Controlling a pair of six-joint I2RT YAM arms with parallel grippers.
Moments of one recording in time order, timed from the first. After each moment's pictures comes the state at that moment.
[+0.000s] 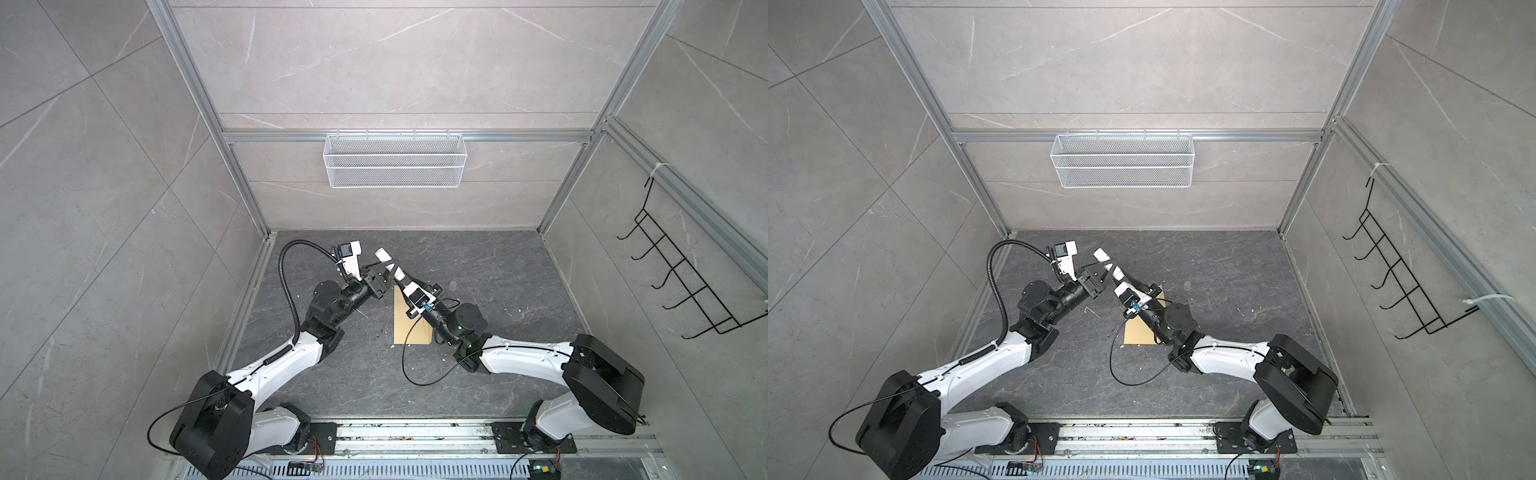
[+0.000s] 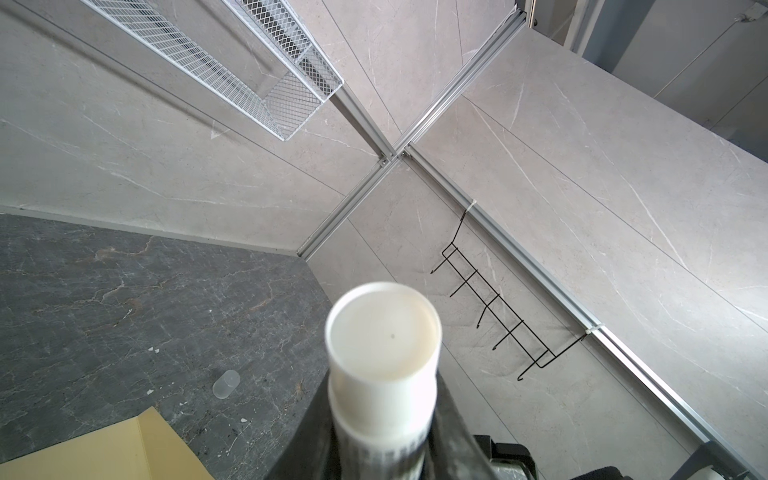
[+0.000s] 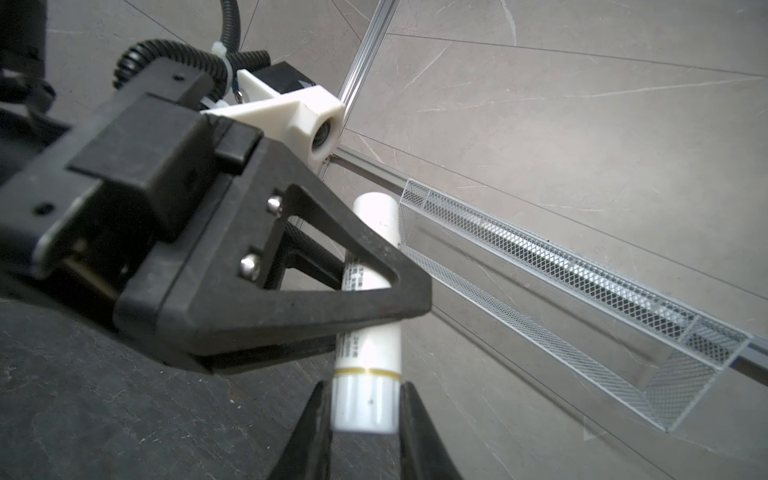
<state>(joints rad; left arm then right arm) -0.57 1.24 0.67 0.79 0.34 -0.84 0.89 1.52 0.70 1.09 0.14 -0.50</state>
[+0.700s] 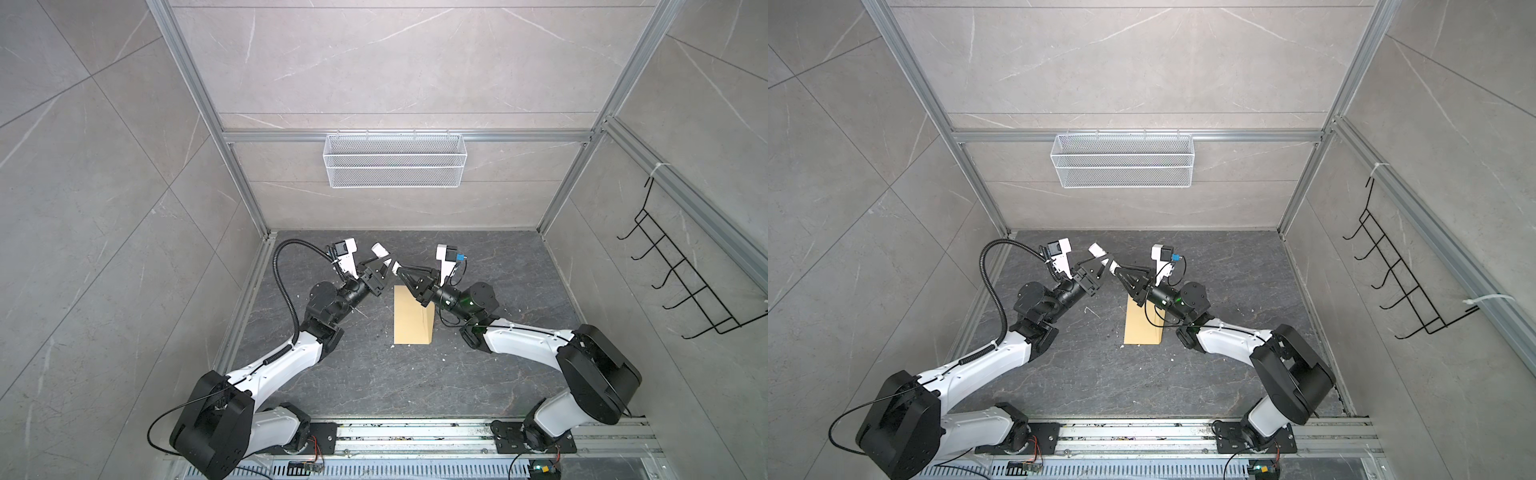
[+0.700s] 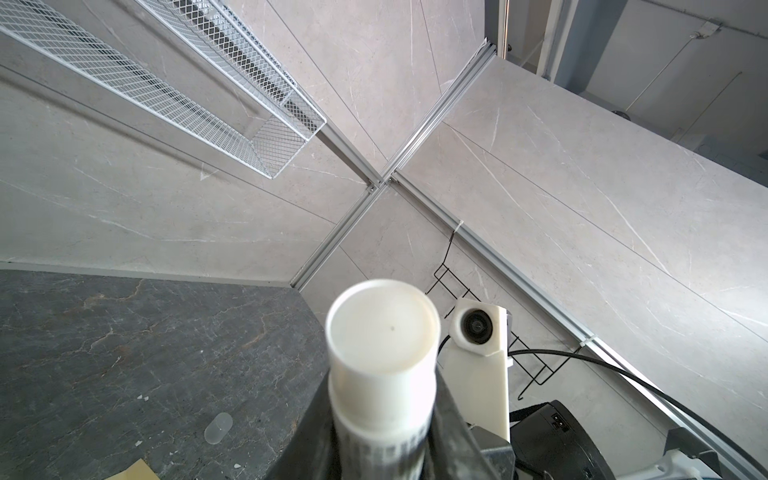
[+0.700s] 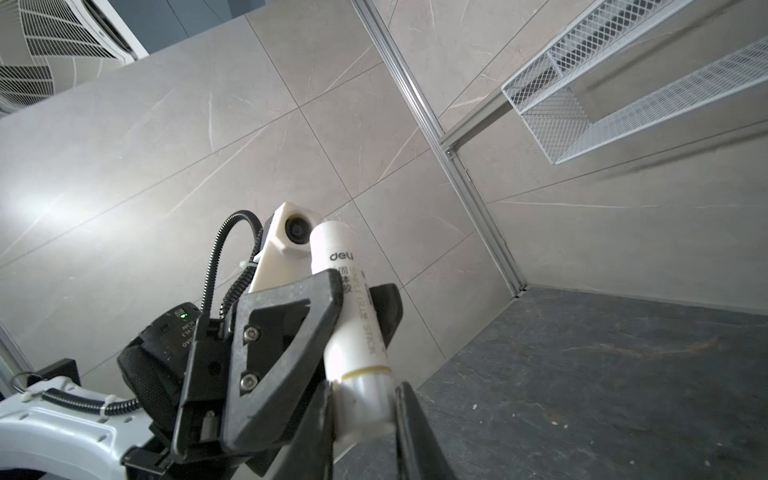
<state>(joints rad) -0.57 1.24 0.67 0.88 0.32 -0.82 0.68 1.57 0.78 1.17 -0.41 0.75</state>
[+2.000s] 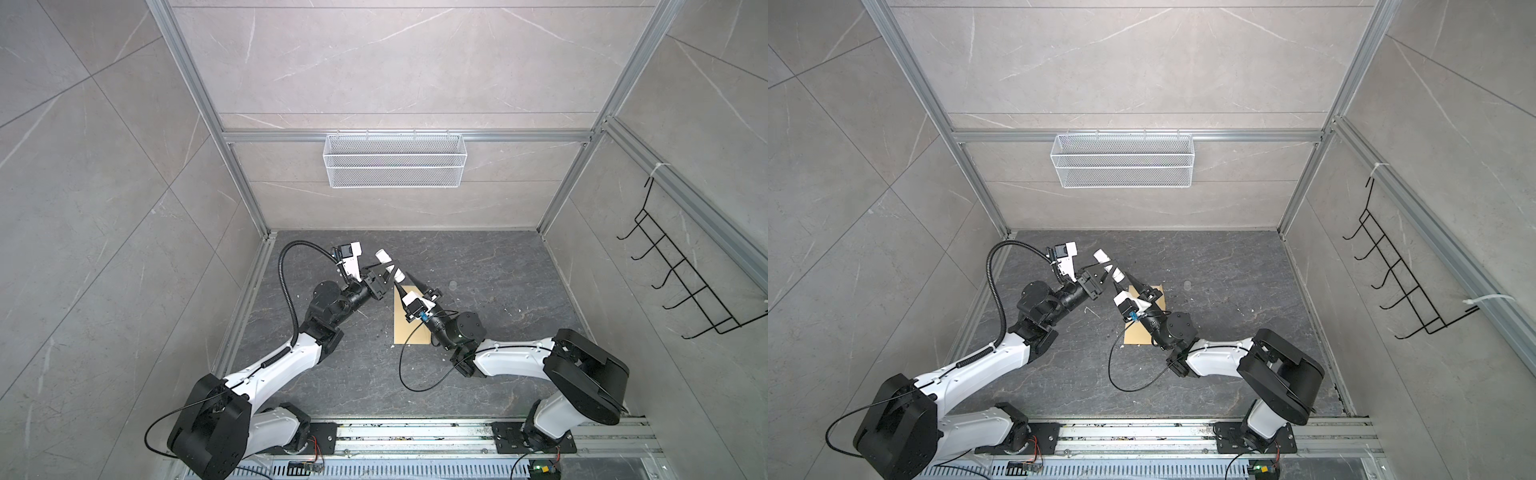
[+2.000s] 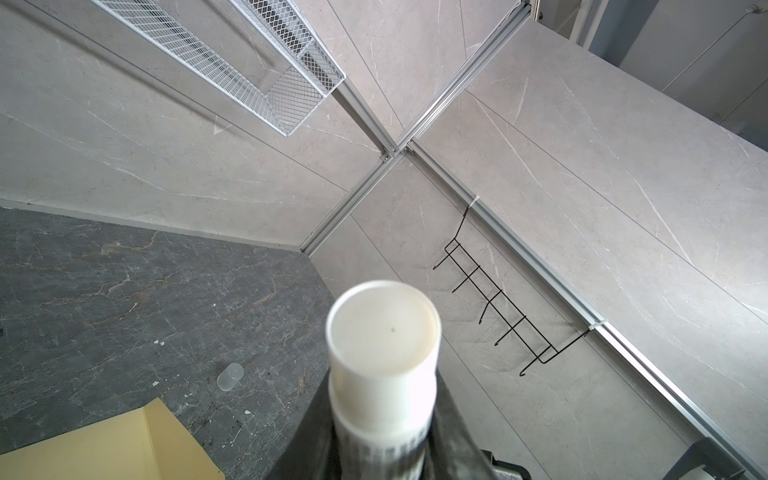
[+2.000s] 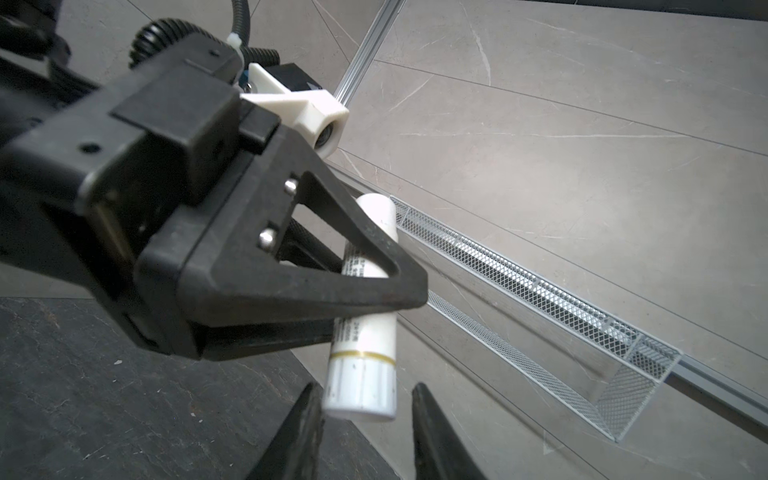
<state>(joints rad) -0.57 1.22 0.67 0.76 0.33 -0.83 0.91 1.61 0.66 1.32 0.18 -0.66</state>
